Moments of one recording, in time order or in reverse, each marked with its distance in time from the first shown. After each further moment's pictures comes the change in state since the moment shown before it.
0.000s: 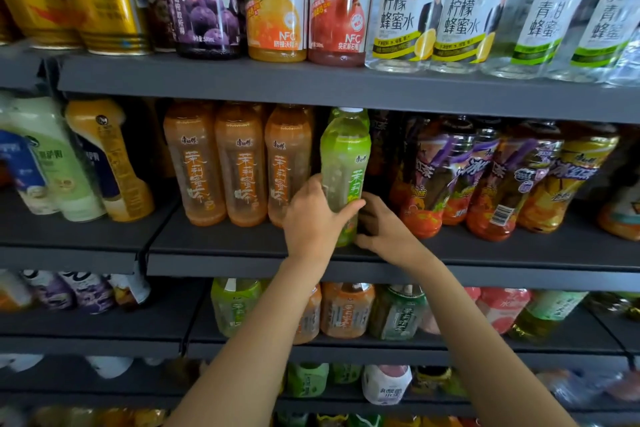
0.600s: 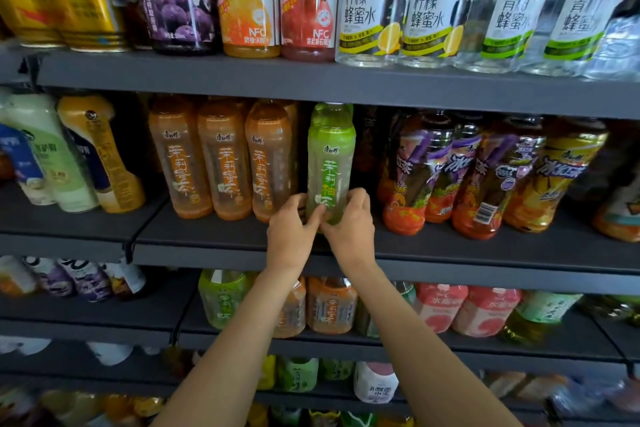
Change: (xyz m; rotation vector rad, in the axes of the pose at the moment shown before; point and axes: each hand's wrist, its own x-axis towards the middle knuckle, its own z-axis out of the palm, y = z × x) left_hand -0.018 -0.014 0.019 -0.248 -0.115 -0.167; right_hand -0.005 -0.016 0.036 -0.237 0.493 -0.035
